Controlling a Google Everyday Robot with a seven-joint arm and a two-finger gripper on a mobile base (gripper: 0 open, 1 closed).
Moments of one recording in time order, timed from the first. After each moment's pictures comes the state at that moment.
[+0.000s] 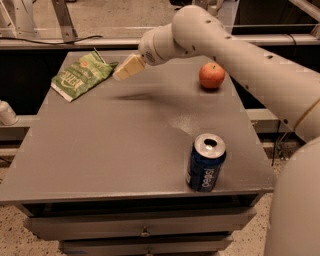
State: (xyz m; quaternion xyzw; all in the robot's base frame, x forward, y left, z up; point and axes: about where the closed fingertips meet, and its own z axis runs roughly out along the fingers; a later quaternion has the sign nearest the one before) arm 0.753 0.078 0.907 -0.50 0.70 0.14 0.49
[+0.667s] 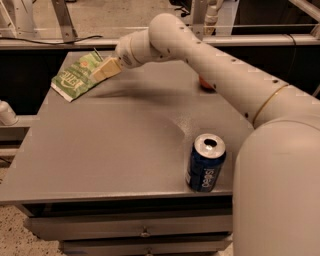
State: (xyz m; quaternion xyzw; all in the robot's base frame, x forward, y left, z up) arm 0.765 0.159 0.890 -0.51 0.67 0.21 0.49
